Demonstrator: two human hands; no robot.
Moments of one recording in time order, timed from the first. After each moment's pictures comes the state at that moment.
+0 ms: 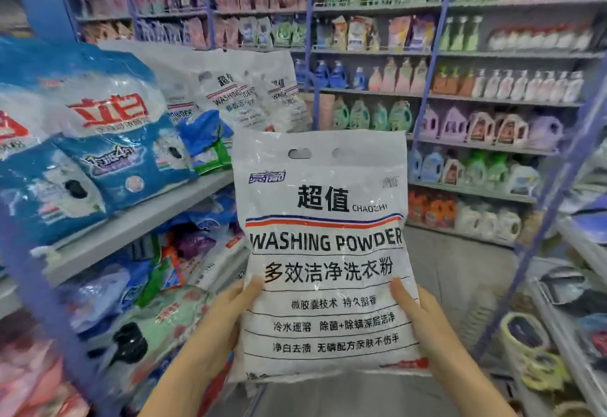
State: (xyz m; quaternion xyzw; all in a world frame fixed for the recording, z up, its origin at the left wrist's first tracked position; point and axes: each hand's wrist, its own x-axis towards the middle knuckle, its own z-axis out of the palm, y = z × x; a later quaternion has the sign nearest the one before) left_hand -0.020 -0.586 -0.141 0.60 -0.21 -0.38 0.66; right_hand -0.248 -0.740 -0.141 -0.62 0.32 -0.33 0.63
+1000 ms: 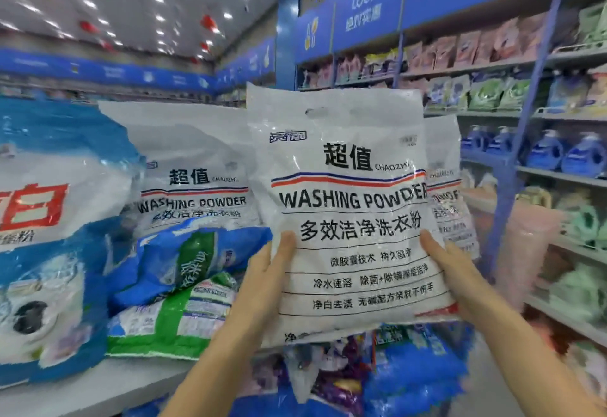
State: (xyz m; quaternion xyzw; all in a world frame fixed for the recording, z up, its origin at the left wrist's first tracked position) left_hand 0.263 -0.967 -0.010 0.67 -0.12 0.02 0.73; right_hand 0.253 -1.234 -0.008 -0.71 0.03 -0.19 0.68
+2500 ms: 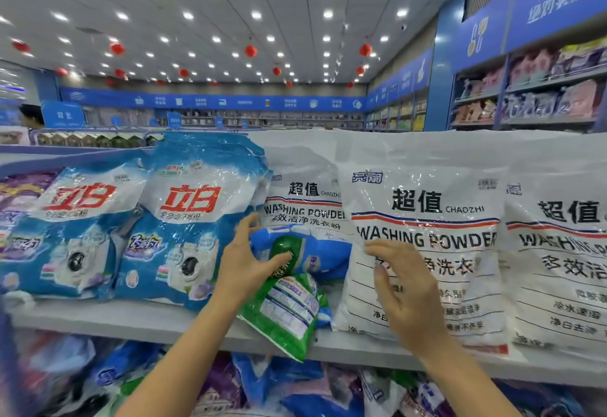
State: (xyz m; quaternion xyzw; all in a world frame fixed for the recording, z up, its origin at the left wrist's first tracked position) left_hand 0.266 -0.872 -0.007 0.83 0.06 0.38 0.41; right_hand 0.295 -1.114 -0.011 -0.68 -0.41 -0.46 0.39
